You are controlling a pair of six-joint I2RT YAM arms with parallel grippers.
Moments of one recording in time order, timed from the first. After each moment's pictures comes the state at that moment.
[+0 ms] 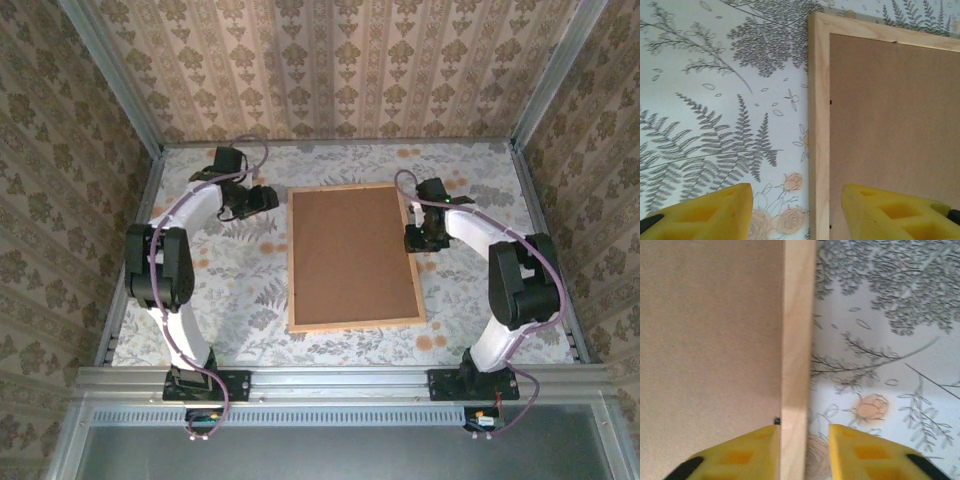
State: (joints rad) left arm -0.22 1.86 1.41 -0.62 0.35 -0.36; right arm 0.17 1.71 1.11 -0.70 -0.06 0.15
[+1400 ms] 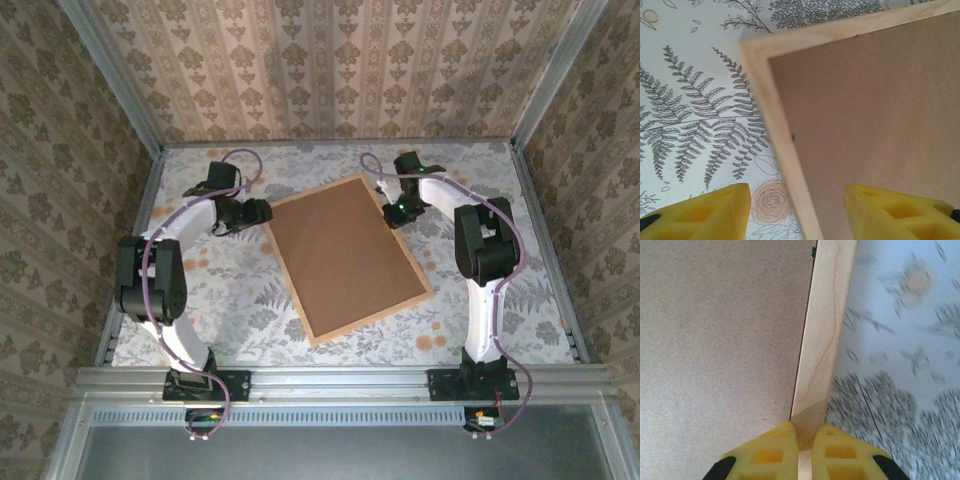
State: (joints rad) left arm -0.19 1.74 1.22 -0.56 0.31 -0.37; right arm 0.22 2.14 1.62 -0.79 -0.17 -0.29
